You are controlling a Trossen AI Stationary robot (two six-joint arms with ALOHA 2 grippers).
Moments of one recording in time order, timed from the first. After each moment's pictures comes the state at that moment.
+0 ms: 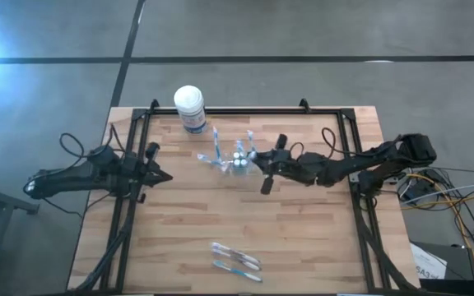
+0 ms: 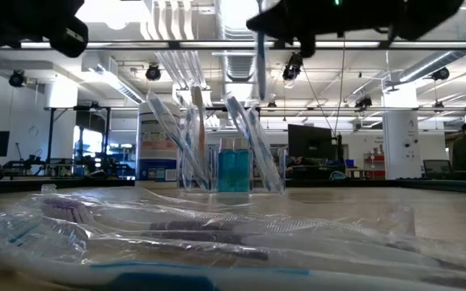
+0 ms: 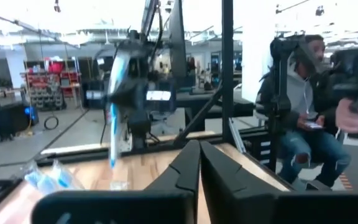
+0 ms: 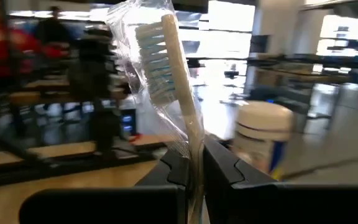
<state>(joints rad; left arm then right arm) 0.11 0.18 0.22 0.07 0.34 0.00 0.08 1.46 0.71 0.85 0.42 -0.03</state>
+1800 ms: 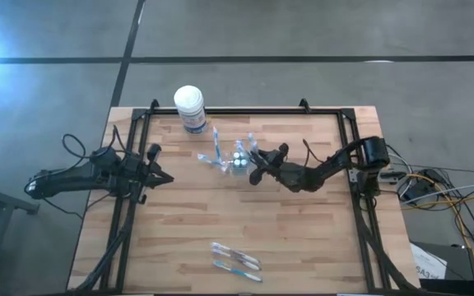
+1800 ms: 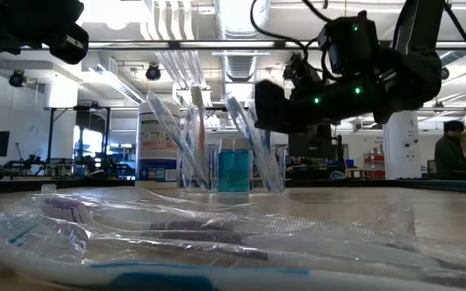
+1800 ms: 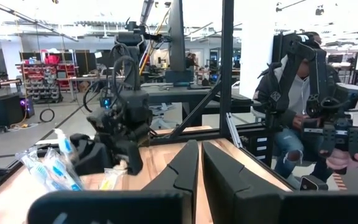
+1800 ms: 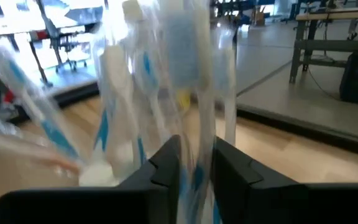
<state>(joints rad) 0.11 0.18 0.19 0.07 0.34 -0.02 0.01 1.90 0.61 1.15 0.78 0.22</state>
